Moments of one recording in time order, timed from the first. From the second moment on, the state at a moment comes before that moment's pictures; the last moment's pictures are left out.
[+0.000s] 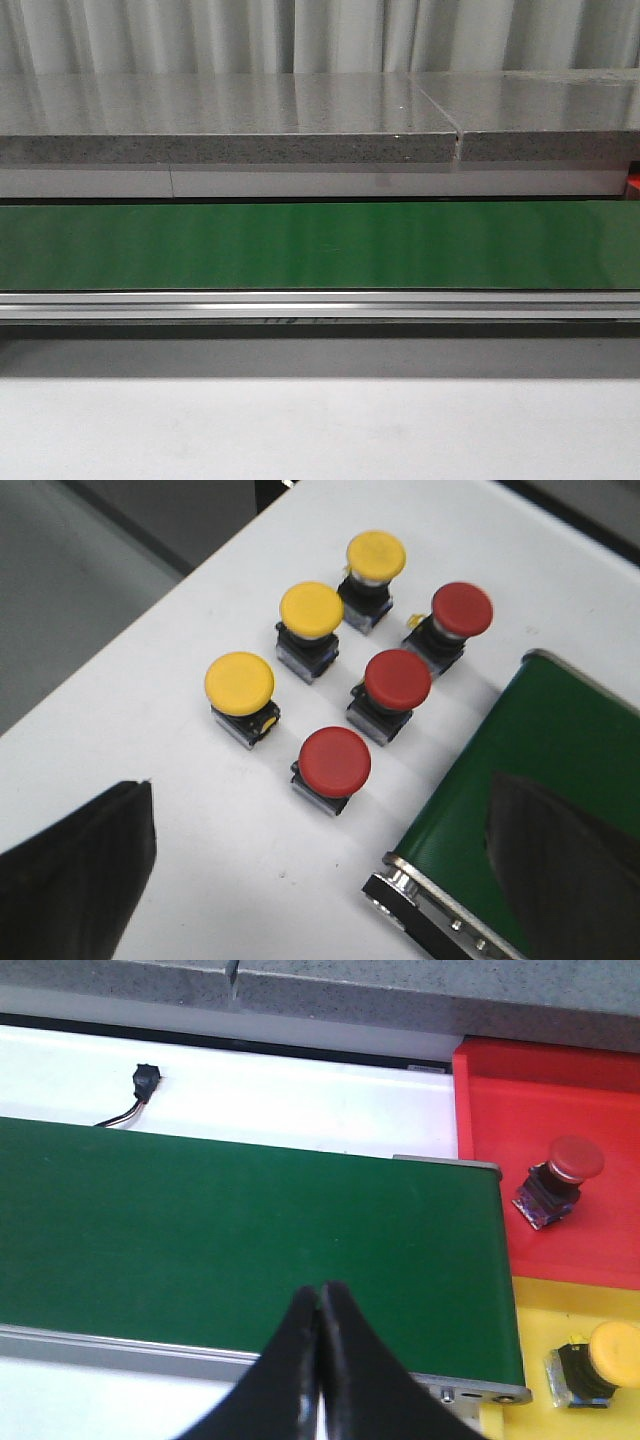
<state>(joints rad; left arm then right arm) 0.28 1.11 -0.87 0.26 0.71 -0.53 -0.13 0.69 -0.65 0.21 0.57 -0.25</state>
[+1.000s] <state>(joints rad) 0.28 1.58 -0.90 0.23 0.57 -0.53 -0.13 0.69 -0.65 0.21 0.57 -0.25</state>
